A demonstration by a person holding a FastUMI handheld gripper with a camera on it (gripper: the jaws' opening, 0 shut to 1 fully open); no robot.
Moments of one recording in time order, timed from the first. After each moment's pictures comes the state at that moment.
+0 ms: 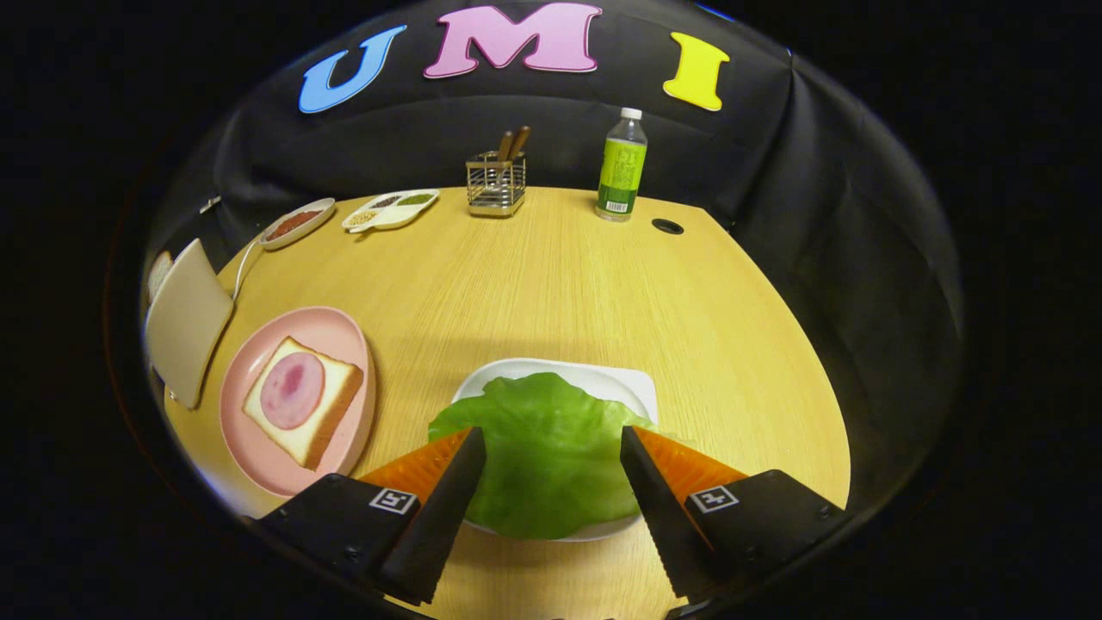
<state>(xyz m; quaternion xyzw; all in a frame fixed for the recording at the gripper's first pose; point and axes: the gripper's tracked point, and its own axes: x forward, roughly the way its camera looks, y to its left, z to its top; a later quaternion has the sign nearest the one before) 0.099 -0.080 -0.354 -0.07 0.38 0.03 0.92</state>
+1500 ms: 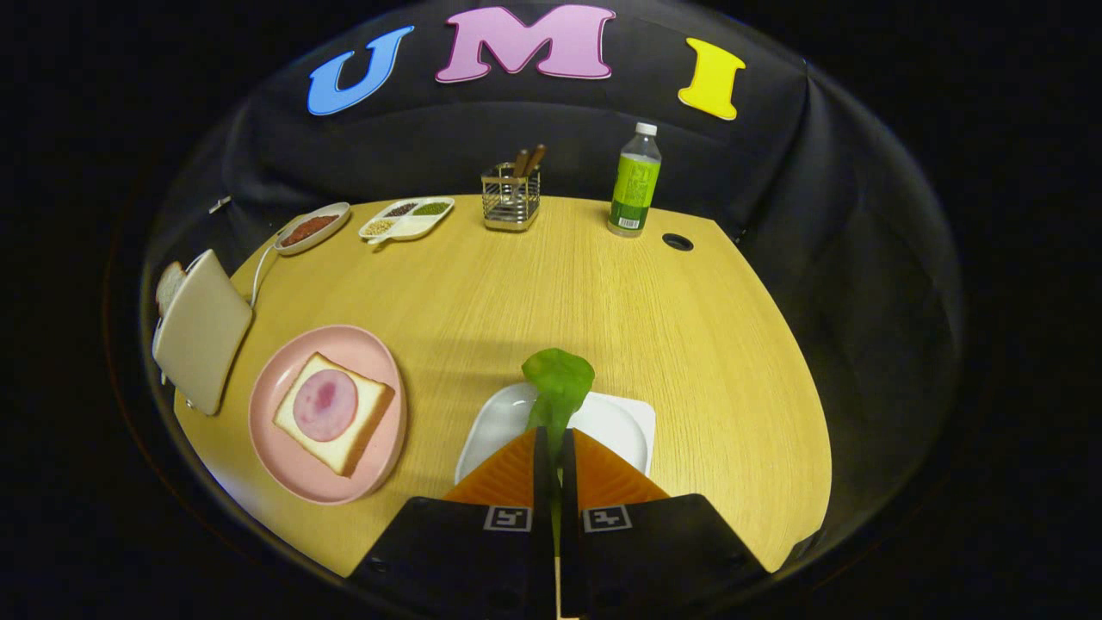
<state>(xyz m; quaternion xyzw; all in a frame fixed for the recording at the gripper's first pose) 0.099 -0.058 -0.292 -0.07 0.37 0.05 0.92</state>
